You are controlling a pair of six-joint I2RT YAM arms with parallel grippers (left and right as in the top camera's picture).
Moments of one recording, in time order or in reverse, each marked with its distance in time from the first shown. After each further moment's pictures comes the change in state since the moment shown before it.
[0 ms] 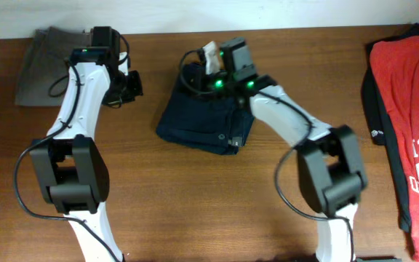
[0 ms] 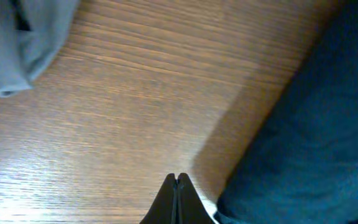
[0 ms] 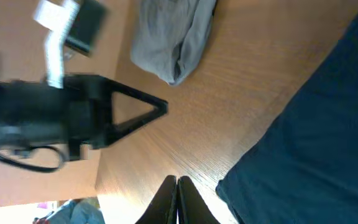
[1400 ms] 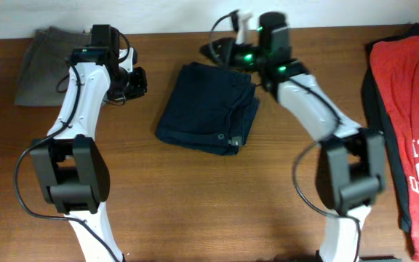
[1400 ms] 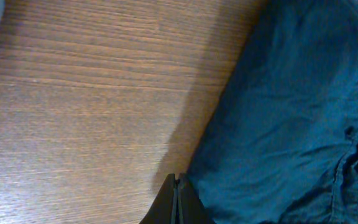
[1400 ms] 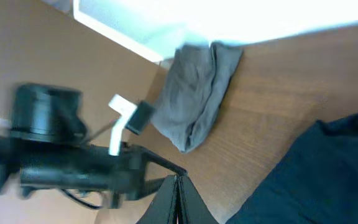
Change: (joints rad) left arm -0.007 0.000 0.000 0.051 0.156 0.053; right arm -0.148 -0.036 0.032 0.188 -0.046 0.002
